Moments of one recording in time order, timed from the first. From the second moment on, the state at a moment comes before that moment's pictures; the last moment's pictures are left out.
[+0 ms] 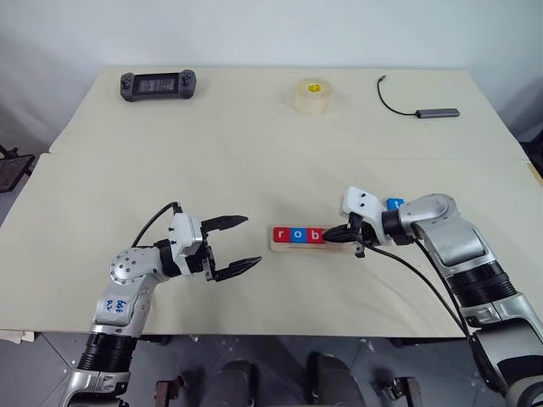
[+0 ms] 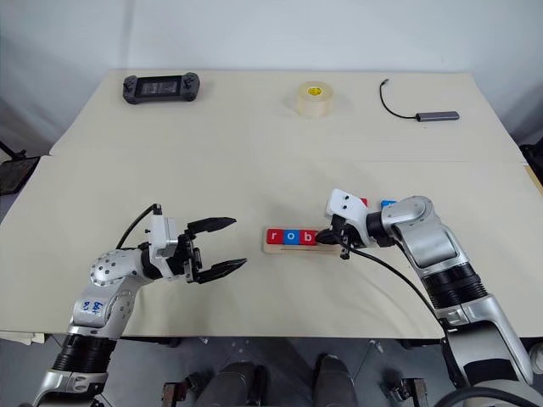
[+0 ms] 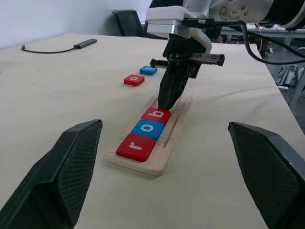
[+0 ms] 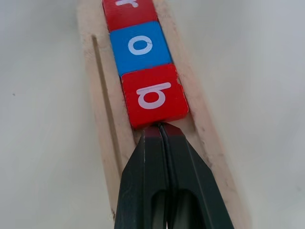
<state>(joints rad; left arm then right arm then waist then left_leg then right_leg) -0.26 0.47 0.02 -0.03 -0.44 0.01 -1.03 -0.69 -0.68 0.27 0.16 0.09 0.49 1.23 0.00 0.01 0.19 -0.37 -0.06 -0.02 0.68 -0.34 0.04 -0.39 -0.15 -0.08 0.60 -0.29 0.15</state>
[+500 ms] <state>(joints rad) -0.26 0.46 0.00 -0.01 -0.43 0.01 -1.04 -0.22 -0.77 -0.20 -0.10 0.26 0.41 1.10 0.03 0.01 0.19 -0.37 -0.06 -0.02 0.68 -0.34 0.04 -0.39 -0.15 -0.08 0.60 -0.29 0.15</state>
